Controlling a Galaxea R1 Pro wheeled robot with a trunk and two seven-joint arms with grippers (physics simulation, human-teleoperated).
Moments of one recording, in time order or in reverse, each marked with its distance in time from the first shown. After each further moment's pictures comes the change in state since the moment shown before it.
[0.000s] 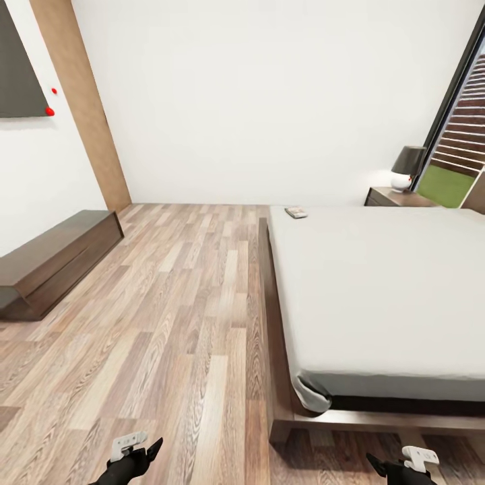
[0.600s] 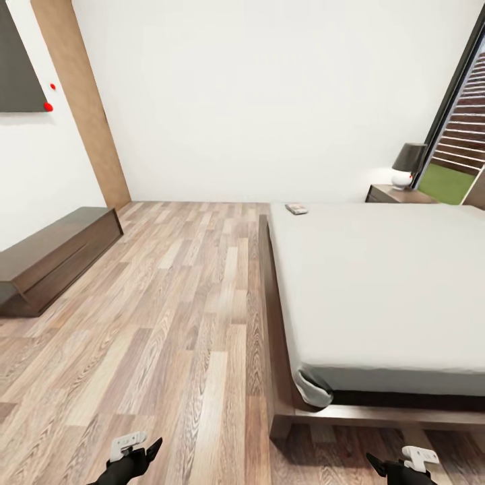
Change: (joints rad) left arm 0.000 0.002 0.000 0.000 0.000 0.000 0.000; right arm 0.000 0.000 0.000 0.000 0.000 0.000 0.000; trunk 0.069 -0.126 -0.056
